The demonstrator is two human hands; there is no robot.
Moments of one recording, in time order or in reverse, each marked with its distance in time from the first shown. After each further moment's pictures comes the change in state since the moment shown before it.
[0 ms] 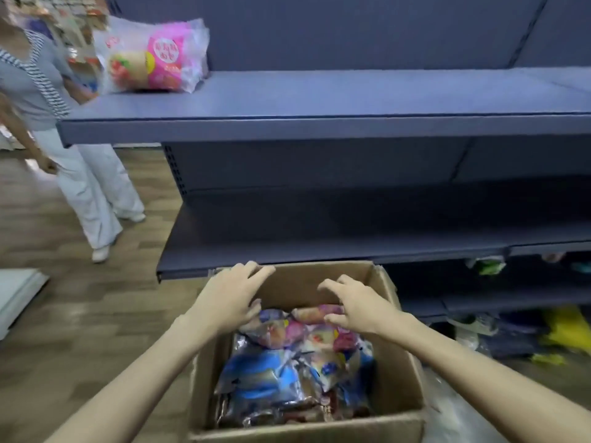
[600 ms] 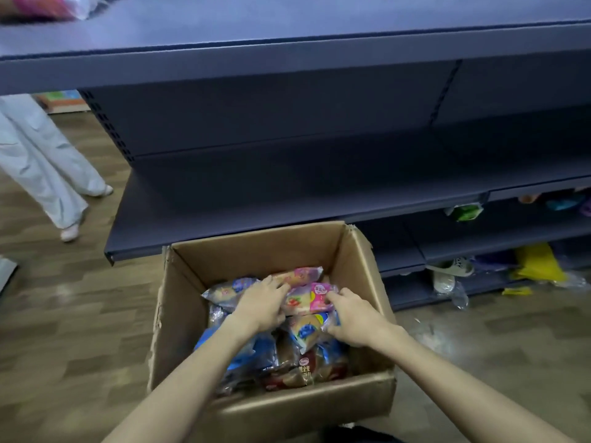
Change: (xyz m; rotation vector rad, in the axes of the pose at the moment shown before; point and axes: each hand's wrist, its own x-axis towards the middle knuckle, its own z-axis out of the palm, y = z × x) left_hand 0.046 0.098 0.121 -0.074 -0.436 0.041; right_hand -0.039 0.047 0.081 0.235 -0.173 0.337
